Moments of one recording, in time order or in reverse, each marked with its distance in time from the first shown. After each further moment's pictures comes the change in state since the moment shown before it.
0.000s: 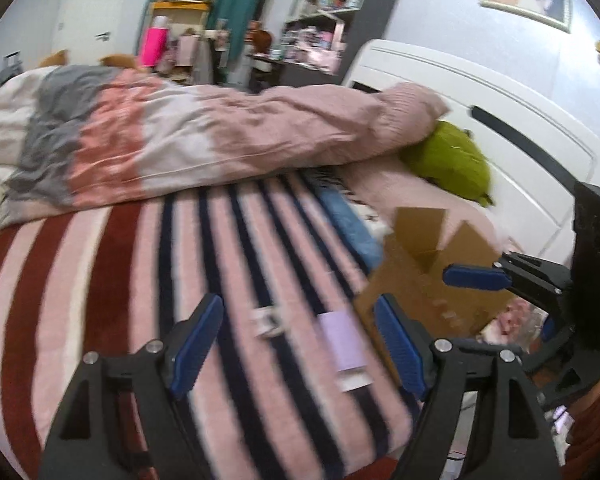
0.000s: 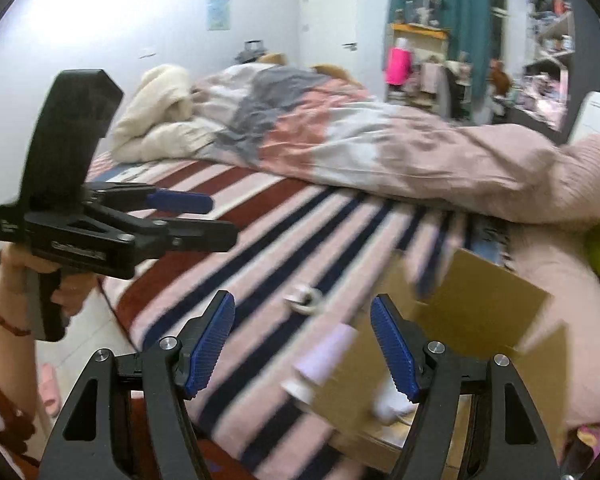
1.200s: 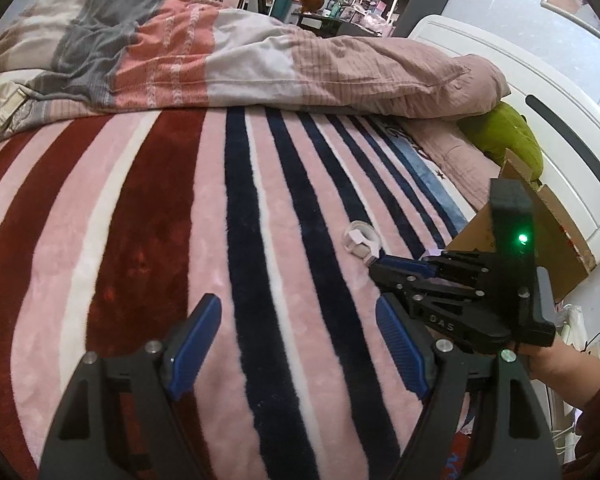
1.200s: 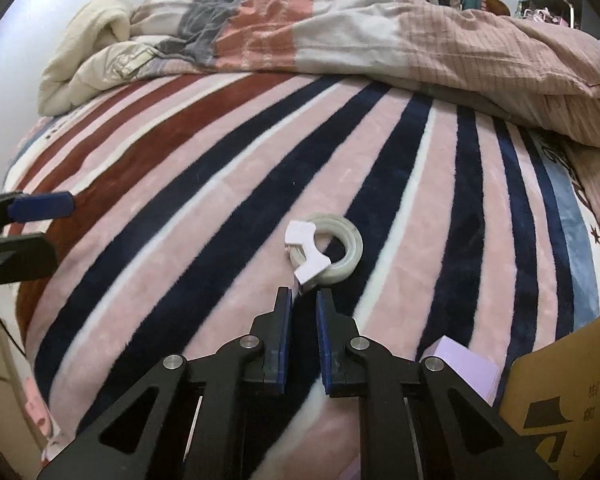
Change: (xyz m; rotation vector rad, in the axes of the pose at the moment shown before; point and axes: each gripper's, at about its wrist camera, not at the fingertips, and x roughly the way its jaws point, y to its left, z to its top) left arm 0.061 0.087 -0.066 -0.113 0.129 0.034; right arm 0.216 -0.010 -0.041 0.123 0.242 -0.086
